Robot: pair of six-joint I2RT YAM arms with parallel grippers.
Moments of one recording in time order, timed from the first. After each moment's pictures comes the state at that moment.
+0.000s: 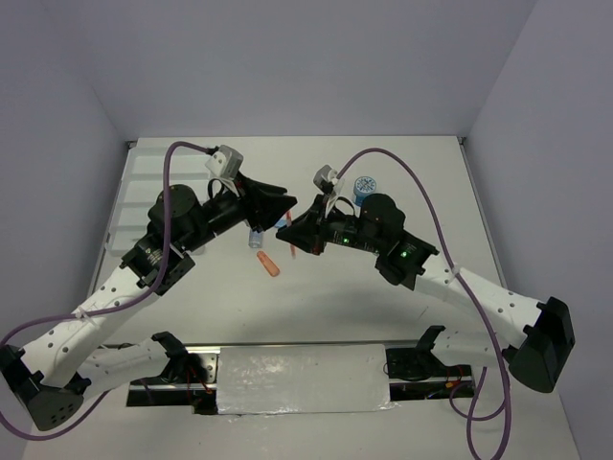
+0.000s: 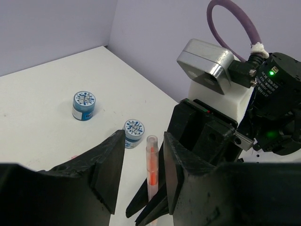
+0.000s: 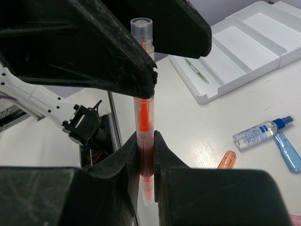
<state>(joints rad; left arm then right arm) -0.68 0.98 1.06 0.01 0.22 -0.37 0.83 1.13 0.92 0.21 -0.42 0.32</state>
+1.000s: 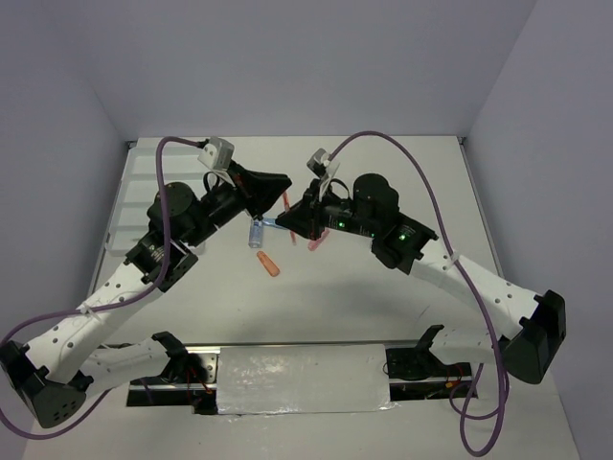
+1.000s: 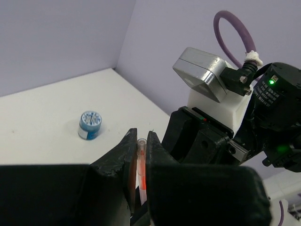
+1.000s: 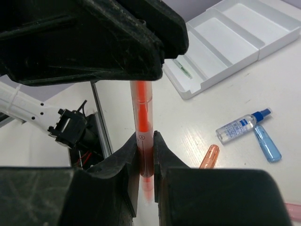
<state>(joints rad) -0.67 1.01 1.06 0.08 0.17 -0.40 0.80 1.20 1.08 0.04 -0.38 0.28</state>
